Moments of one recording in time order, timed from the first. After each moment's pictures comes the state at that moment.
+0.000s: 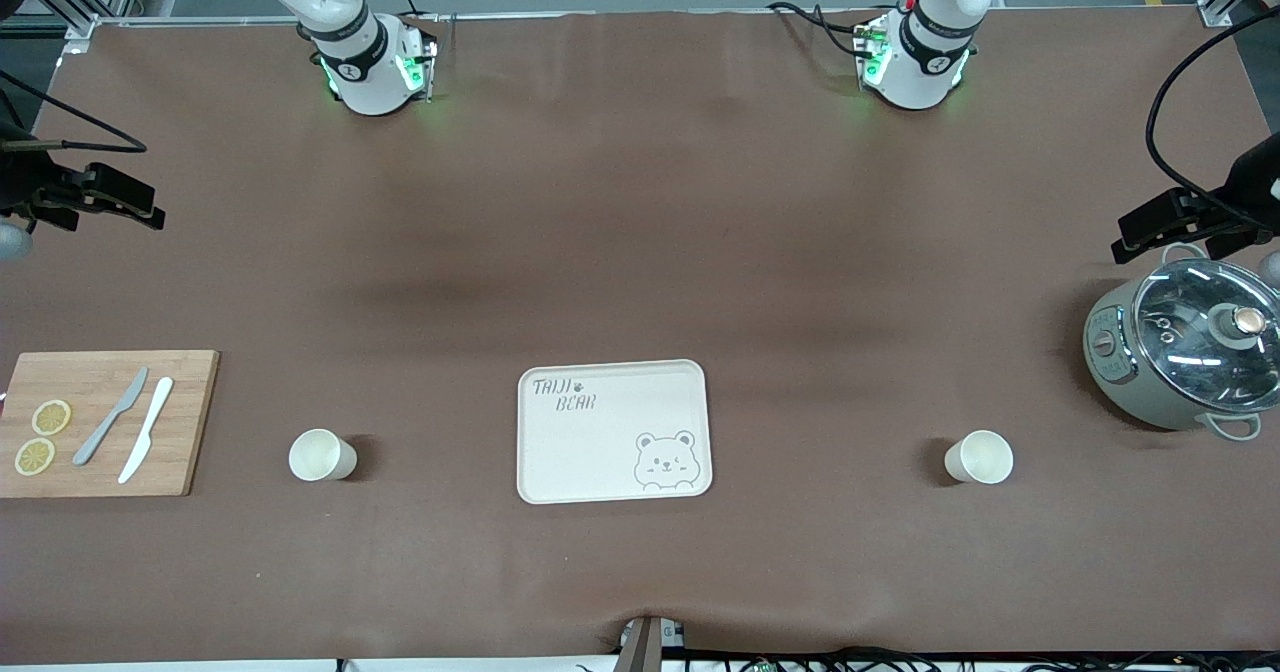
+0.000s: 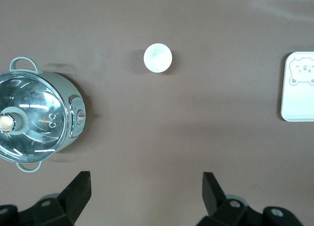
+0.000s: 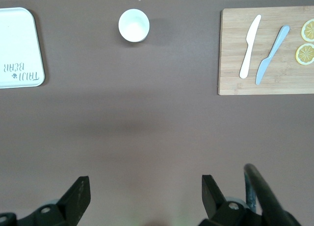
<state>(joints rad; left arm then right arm) -0.14 0.16 0.12 -1.32 -0.04 1.50 -0.06 -0.03 0.03 -0.01 -1.54 0.01 1.48 -0.04</state>
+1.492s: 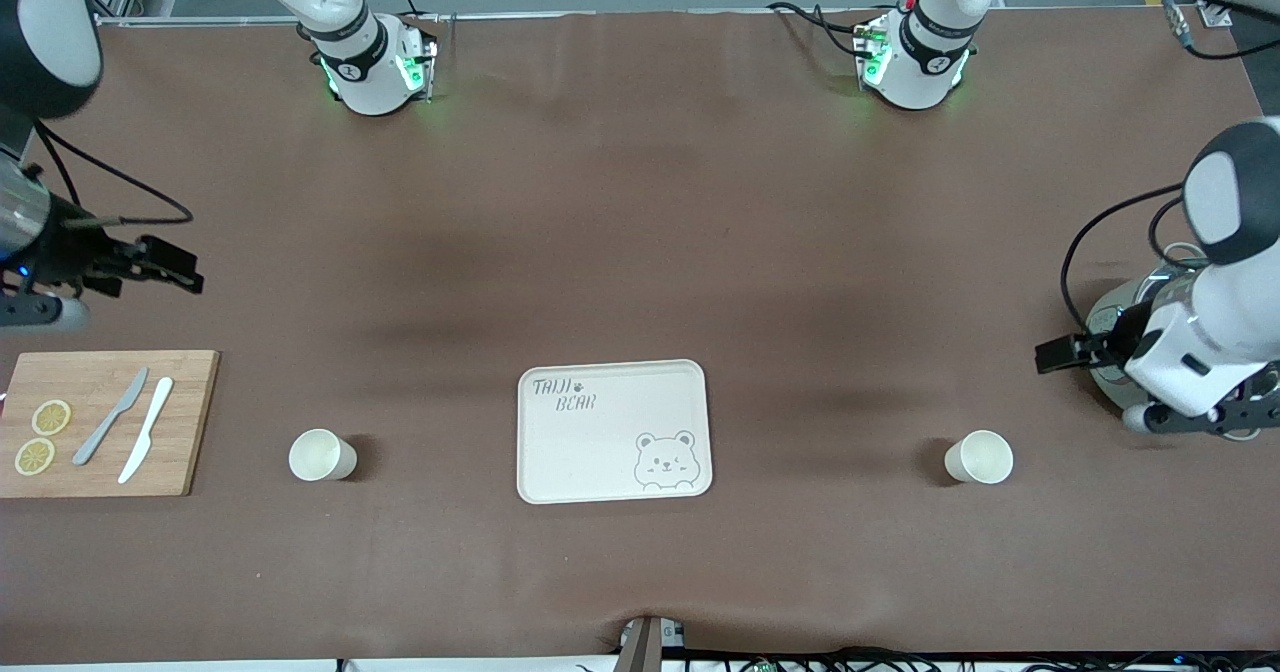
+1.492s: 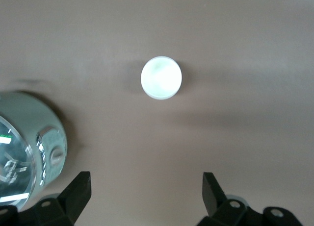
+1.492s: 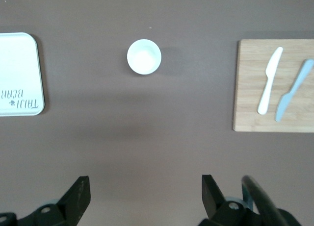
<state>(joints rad) -0.13 0.45 0.12 -1.36 -0.04 1.76 -0.05 -0.02 0.17 0.00 -1.56 0.04 1.71 -0.04</state>
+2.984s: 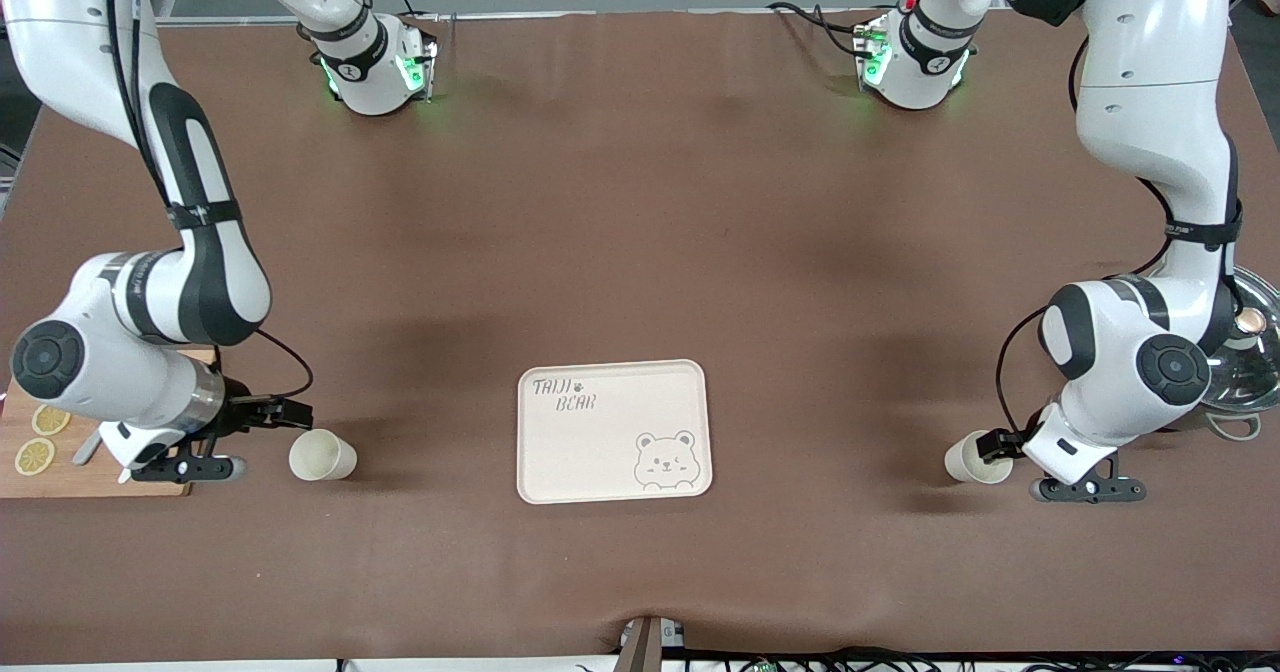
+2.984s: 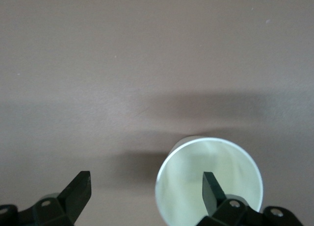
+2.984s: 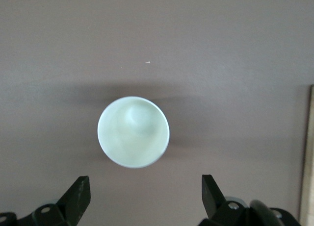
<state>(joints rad) -0.09 0.73 0.12 -1.54 -0.07 2.43 0.06 0.00 0.61 0.01 -1.53 0.05 2.16 -0.04</state>
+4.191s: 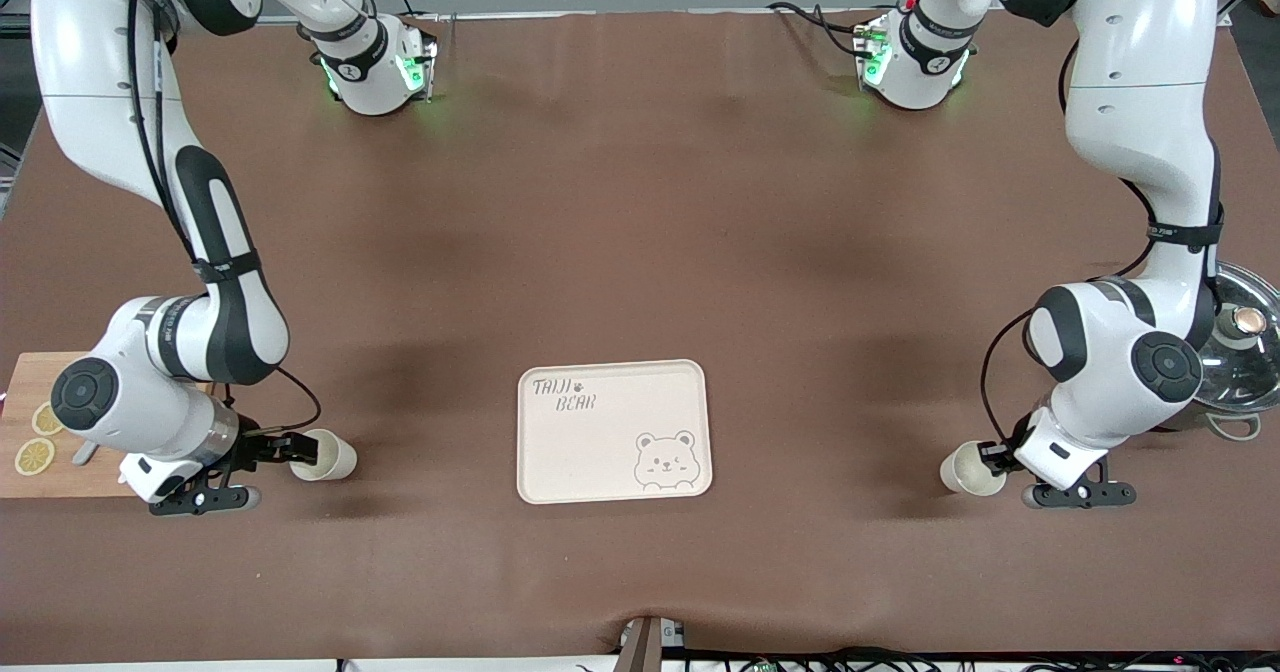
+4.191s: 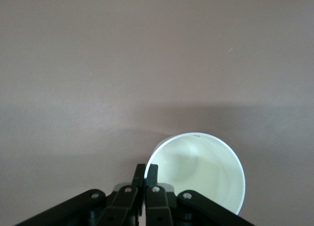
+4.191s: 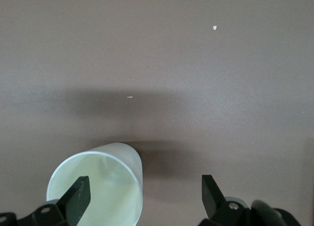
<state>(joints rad) -0.12 0.73 0.12 -1.51 -0.14 2.44 0.04 -0.02 0.77 0.00 -1.43 0.05 2.30 -0.14</state>
